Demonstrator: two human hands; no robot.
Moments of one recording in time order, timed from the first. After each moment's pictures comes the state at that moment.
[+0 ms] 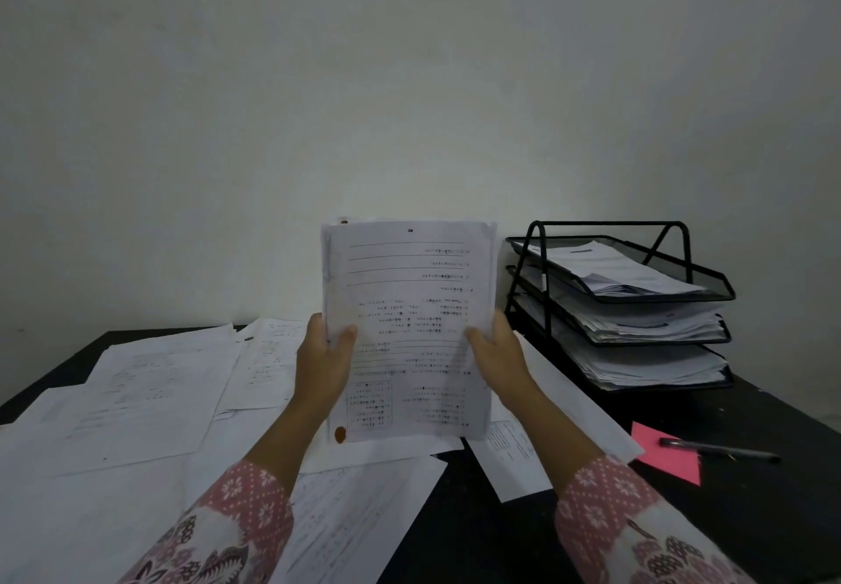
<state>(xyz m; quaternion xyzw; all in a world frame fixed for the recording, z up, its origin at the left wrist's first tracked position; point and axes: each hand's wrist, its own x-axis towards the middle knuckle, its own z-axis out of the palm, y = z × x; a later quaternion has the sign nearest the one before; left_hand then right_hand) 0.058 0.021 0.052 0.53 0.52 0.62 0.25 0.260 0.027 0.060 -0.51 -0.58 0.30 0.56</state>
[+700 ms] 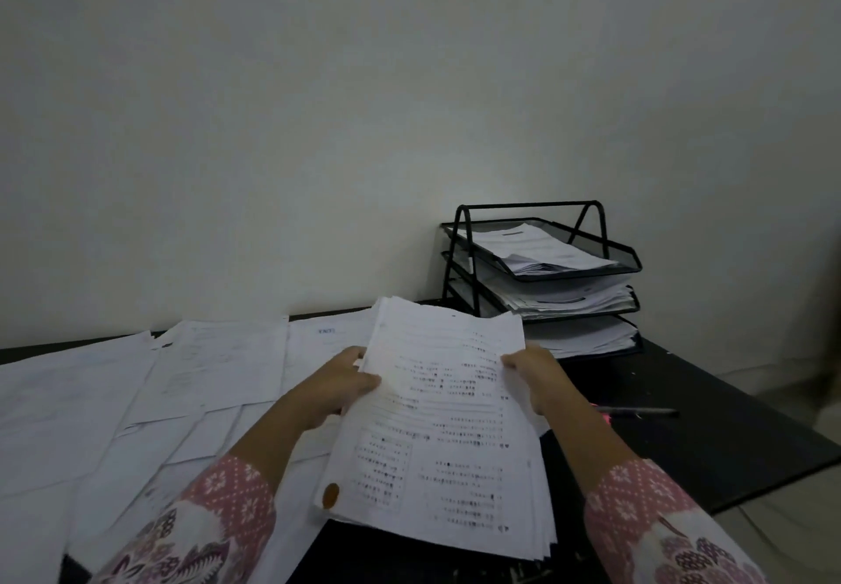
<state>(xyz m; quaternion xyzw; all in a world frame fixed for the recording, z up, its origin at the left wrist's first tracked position) 0.138 0.032 0.037 0.64 0.54 0.29 0.46 0.395 0.014 0.032 -0.67 -0.36 0.40 0.52</state>
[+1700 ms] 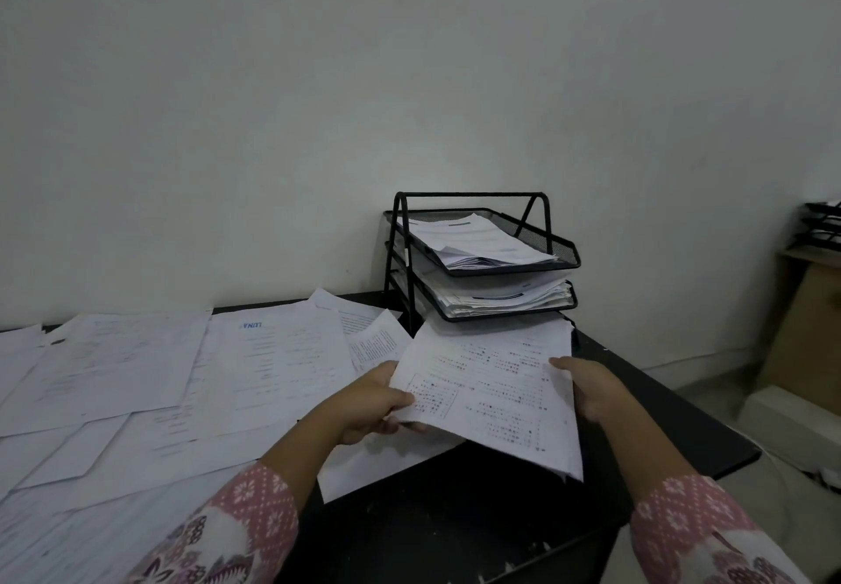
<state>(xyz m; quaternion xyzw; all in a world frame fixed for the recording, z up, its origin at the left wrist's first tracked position) 0.273 0.028 0.014 0.63 0.42 0.23 0.61 0.546 -0.015 0.027 -0.66 -0.23 0.44 0.56</state>
